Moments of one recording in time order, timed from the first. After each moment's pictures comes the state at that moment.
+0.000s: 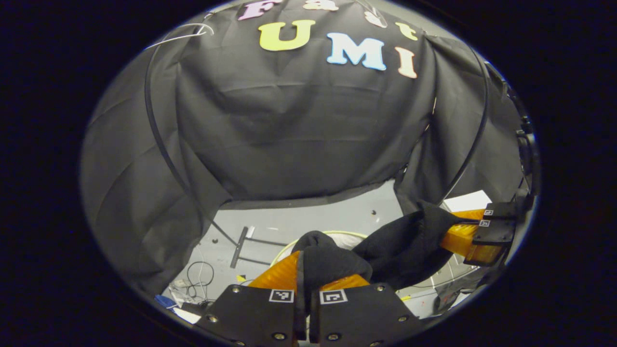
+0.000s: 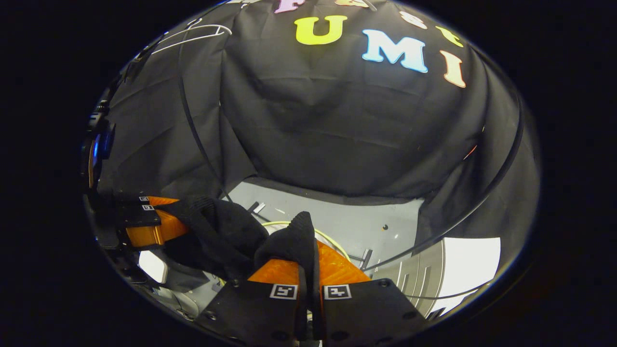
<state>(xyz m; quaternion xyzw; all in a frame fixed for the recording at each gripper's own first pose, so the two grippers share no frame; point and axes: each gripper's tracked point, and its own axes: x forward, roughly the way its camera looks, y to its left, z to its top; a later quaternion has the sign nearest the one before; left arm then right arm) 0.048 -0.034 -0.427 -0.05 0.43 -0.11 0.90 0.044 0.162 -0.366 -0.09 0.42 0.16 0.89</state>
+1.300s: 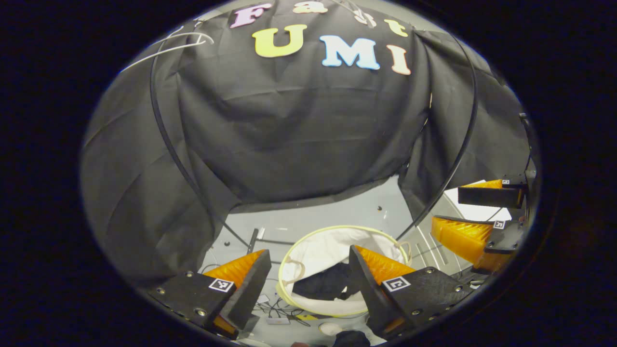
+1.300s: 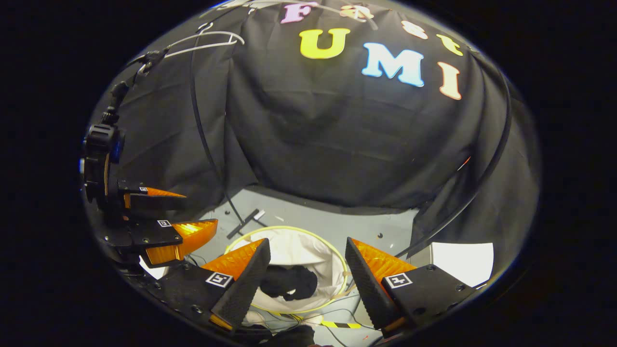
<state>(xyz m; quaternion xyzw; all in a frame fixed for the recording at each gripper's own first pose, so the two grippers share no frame) 0.034 -0.025 -0.354 -0.02 0.39 -0.11 0.91 0.015 0.151 -0.285 -0.08 0.36 0.16 0.92</state>
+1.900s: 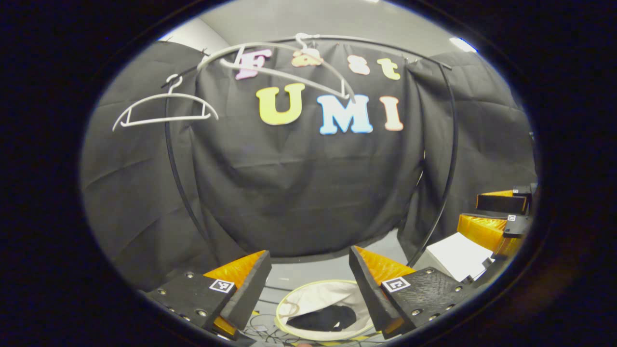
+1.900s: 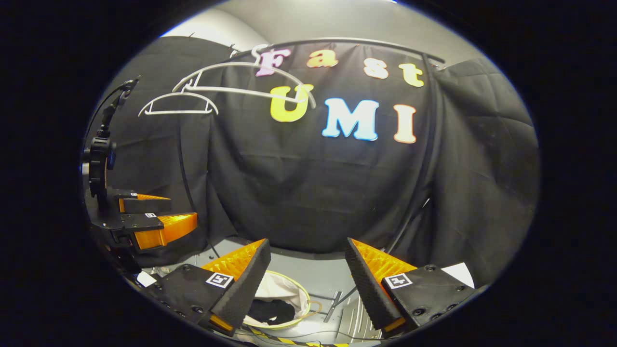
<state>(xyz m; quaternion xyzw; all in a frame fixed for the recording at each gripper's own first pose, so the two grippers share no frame) 0.050 -0.056 -0.153 -0.03 0.21 -0.08 0.97 0.008 0.042 -0.126 -0.05 0.20 0.10 0.97</state>
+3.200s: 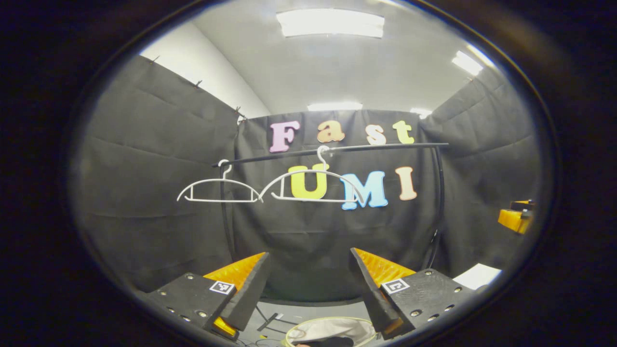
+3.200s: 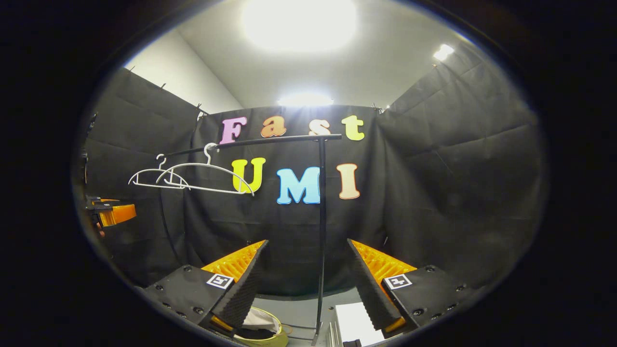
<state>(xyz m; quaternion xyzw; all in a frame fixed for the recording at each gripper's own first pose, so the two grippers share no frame) -0.090 -0.032 0.065 -0.03 0.04 0.03 1.00 -0.083 -0.101 0.020 0.00 0.02 0.02 1.00</state>
